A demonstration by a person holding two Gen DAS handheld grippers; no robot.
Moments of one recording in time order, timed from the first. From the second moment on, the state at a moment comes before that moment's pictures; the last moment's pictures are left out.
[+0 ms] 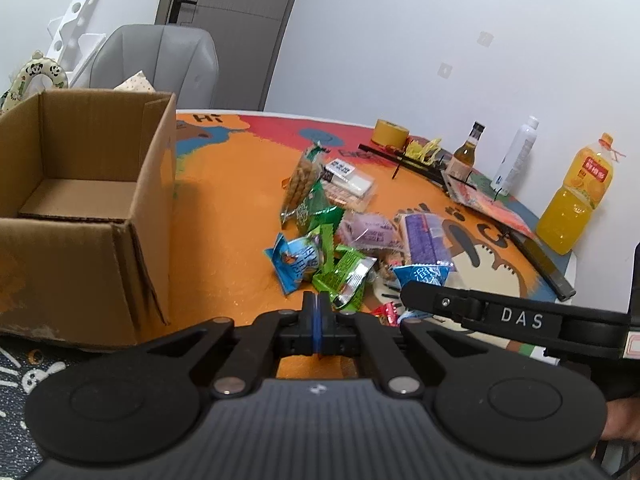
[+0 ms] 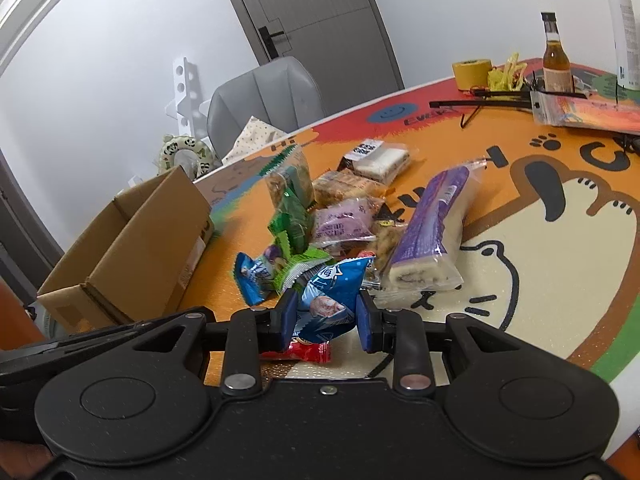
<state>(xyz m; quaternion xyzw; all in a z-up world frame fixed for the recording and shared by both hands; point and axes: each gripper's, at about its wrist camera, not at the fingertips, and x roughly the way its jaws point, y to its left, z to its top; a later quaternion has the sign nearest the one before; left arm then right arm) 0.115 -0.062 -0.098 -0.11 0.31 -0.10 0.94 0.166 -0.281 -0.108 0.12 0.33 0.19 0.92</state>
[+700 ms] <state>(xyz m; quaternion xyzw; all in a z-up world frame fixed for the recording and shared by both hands) 0.139 -0.114 -0.114 -0.06 0.34 -0.10 0.93 0.158 -0.334 -0.114 0.12 0.33 0.12 0.93</state>
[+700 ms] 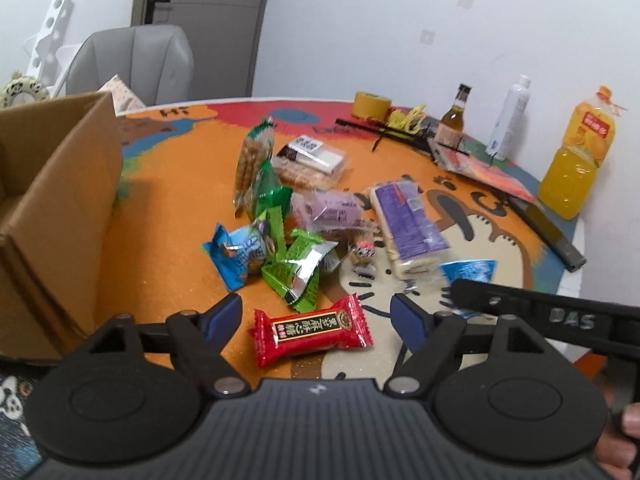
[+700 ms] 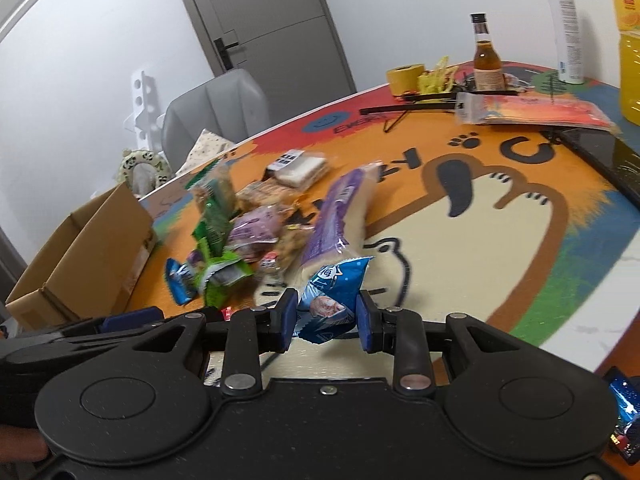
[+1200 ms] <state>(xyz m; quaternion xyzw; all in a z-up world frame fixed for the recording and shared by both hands) 0.141 -0.139 -0.129 -0.02 0.34 -0.04 0.94 0.154 -0.334 -0.117 0.11 0.34 0.13 0.93</state>
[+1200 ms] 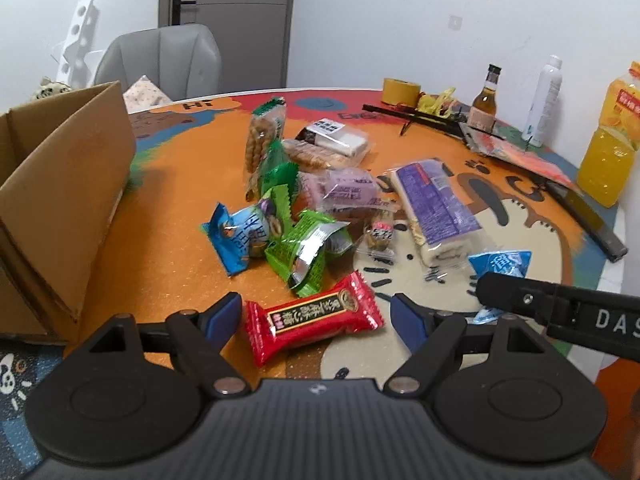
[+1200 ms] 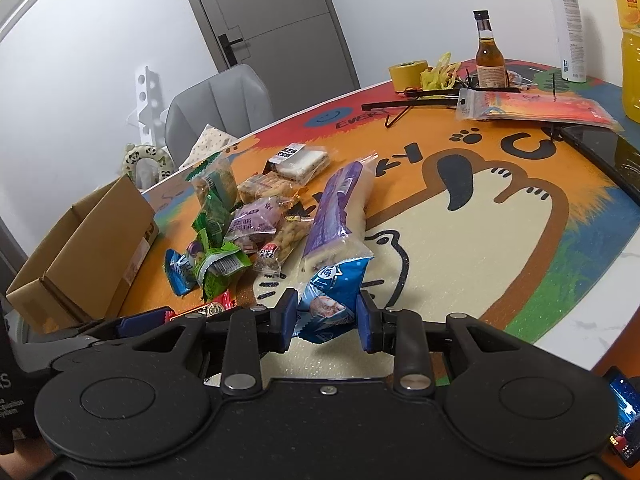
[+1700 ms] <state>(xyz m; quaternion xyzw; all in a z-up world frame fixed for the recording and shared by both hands) 0.126 -0.105 -0.116 -0.05 0.34 -0.05 0.94 0.150 -0.306 -0.107 0.10 0.33 0.16 0.93</state>
